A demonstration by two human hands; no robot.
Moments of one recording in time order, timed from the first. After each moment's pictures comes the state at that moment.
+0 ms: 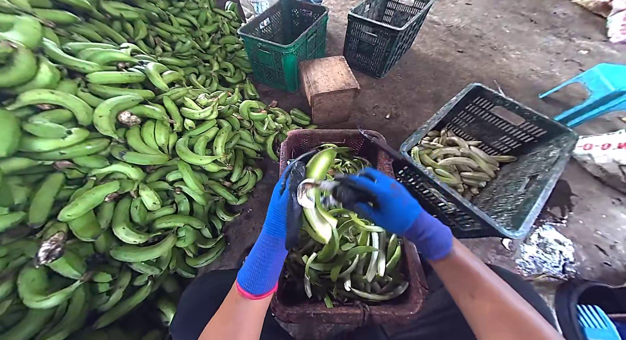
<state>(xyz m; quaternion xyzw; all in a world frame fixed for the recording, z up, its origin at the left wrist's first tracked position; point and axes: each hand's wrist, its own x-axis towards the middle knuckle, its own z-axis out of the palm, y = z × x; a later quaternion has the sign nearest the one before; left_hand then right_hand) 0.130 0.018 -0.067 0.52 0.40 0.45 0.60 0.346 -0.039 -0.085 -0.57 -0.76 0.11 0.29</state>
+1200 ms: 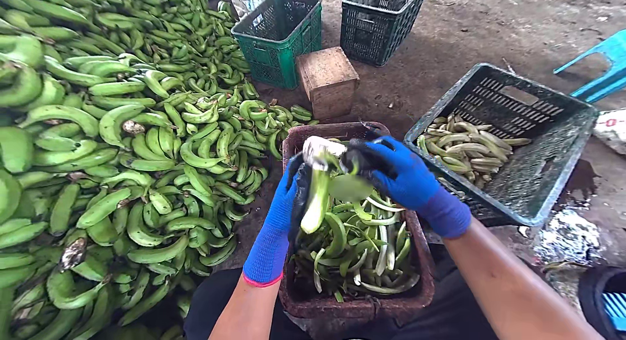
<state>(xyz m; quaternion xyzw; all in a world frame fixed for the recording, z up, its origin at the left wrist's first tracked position) 0.126 0.030 -0.072 0.57 0.37 0.39 0.62 0.366 -0.022 -0.067 -0.58 -0.74 0.07 0.34</state>
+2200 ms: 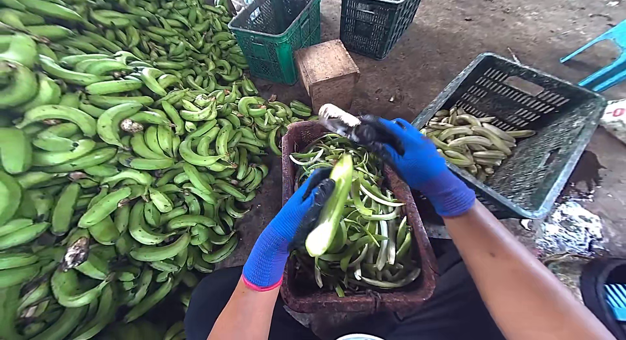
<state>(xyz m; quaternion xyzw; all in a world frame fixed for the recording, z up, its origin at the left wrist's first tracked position) 0.123 0.017 -0.073 0.60 0.31 0.24 0.70 0.385 -0.011 -0.063 -0.66 -0.68 0.07 0.31</state>
